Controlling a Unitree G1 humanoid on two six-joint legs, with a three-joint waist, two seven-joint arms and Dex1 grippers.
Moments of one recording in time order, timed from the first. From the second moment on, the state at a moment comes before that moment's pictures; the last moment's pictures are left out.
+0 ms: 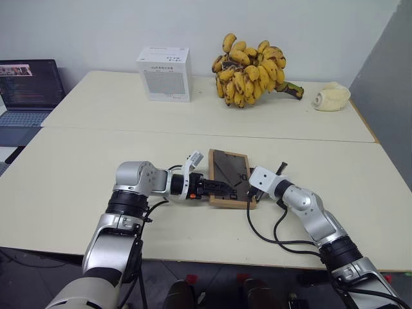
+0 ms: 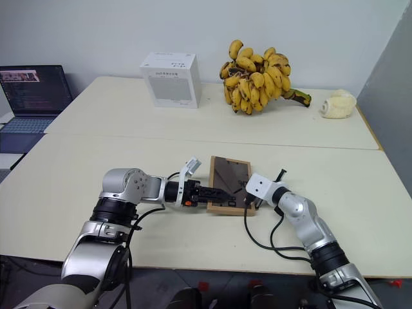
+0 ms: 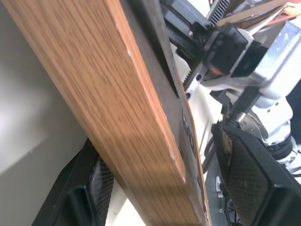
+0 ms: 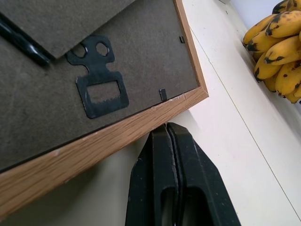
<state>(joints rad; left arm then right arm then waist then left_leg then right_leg) -0.80 0.36 -0.01 0.41 -0.58 1.41 -0.92 -0.45 -0.39 0.29 0.21 -0.37 -0.01 0.41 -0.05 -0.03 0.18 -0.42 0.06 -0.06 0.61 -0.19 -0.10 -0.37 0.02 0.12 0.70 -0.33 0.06</state>
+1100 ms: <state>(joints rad) -0.67 0.39 0.12 0.04 -0.61 1.03 -0.83 -0.33 -0.64 -0.09 -0.06 0.01 0.16 0.56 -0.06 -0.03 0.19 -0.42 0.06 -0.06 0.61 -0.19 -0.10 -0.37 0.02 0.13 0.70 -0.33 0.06</state>
